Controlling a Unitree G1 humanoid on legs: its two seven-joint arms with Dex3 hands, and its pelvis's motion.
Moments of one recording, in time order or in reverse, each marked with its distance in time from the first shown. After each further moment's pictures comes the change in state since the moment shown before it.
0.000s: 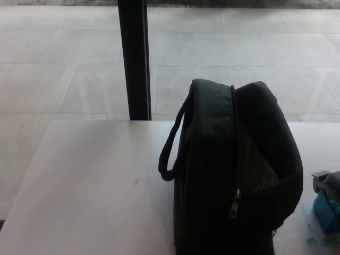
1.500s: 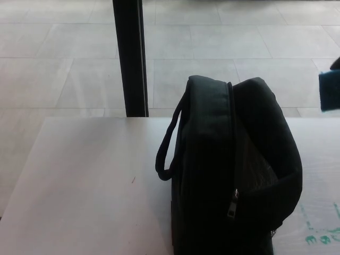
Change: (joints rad) left_arm 0.017 0.002 0.033 -0.009 -0.003 0.005 0.001; right_arm -0.175 0.078 -0.577 -0.005 0.374 -0.350 -0.174
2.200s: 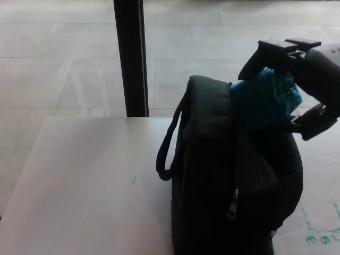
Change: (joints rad) left_arm 0.012 0.003 -0.018 -0.016 0.007 0.000 0.011; right_arm 0.123 0.048 0.105 -0.561 0.054 0.082 0.227
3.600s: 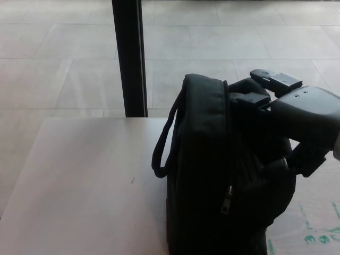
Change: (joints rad) left_arm -0.009 0.011 -0.017 0.006 0.011 0.001 0.010; right_arm -0.013 -0.037 0.116 -0.033 -0.225 0.137 0.248
